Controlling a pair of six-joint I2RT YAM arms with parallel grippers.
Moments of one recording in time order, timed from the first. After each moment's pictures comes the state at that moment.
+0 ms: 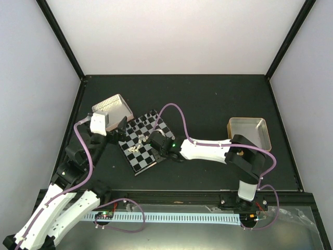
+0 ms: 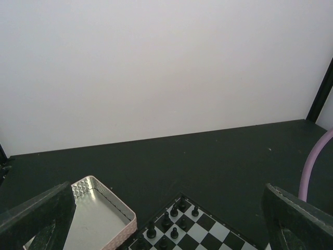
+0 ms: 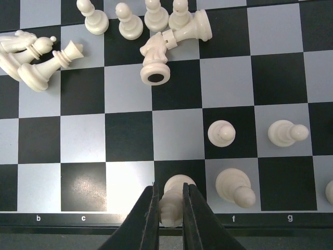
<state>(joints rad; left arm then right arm) -0.54 0.47 0.75 -0.35 -0.28 -0.09 1.12 1.82 1.19 -0.43 0.20 0.54</state>
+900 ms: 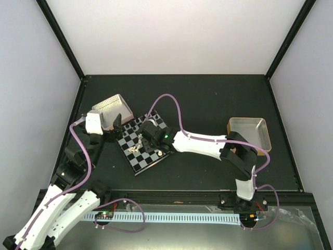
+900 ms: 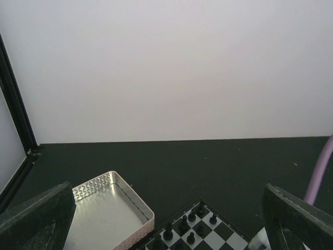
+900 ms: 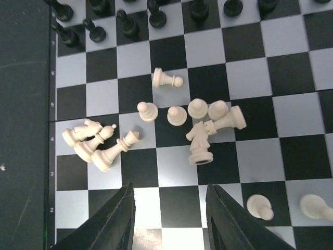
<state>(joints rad) -0.54 0.47 0.75 -0.35 -0.40 -0.13 1.10 1.88 1.40 -0.47 0.19 0.58</state>
